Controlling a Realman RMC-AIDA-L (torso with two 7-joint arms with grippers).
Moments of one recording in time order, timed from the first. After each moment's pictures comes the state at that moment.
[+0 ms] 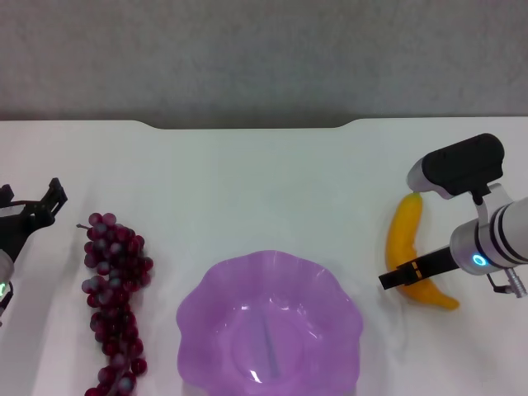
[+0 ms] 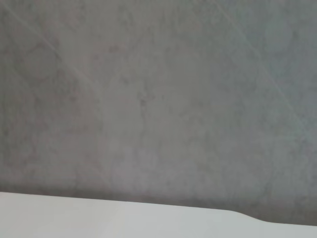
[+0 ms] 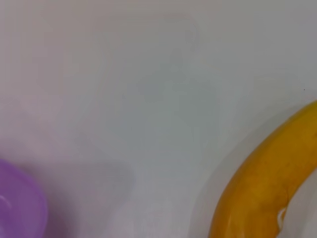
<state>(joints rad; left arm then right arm) -0.56 -2.04 2.18 0.11 -0.92 0.78 -0.25 0.75 2.01 1.51 0.61 -2.42 0.76 -0.41</state>
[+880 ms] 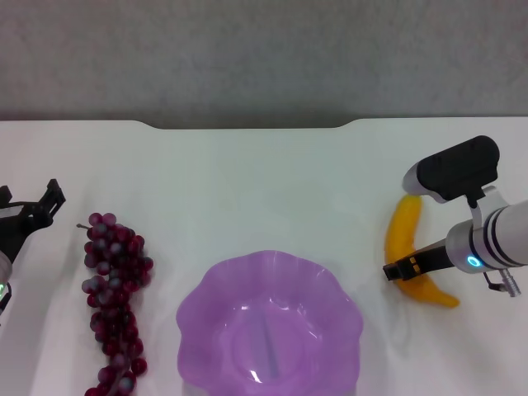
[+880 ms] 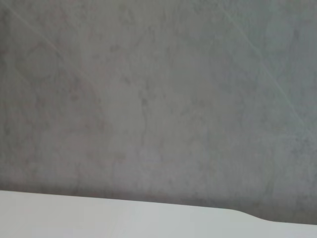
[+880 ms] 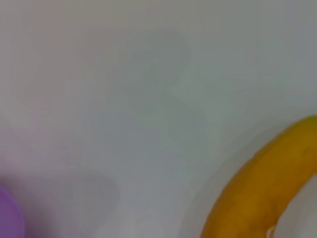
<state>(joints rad) -0.55 -2.04 2.18 0.11 -0.93 0.78 -0.25 0.77 2.01 1.42 0.55 -2.37 0.63 -0.41</state>
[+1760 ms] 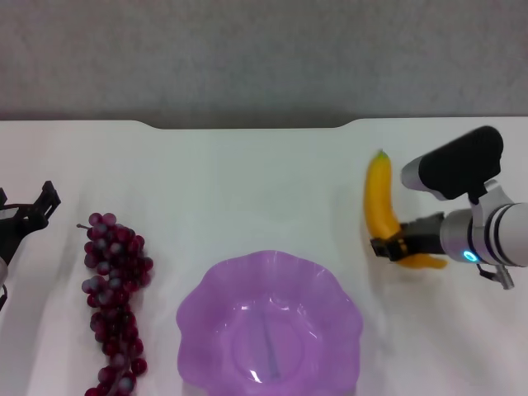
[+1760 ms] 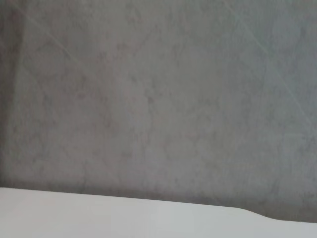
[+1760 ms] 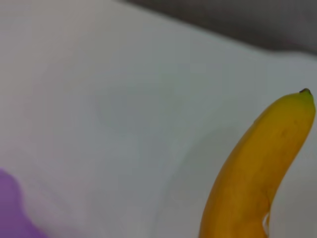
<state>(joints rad) -0.55 -2.04 2.17 0.11 -0.93 0.78 -0.25 0.60 2.00 1.36 0.83 -2.40 0.55 -0.43</state>
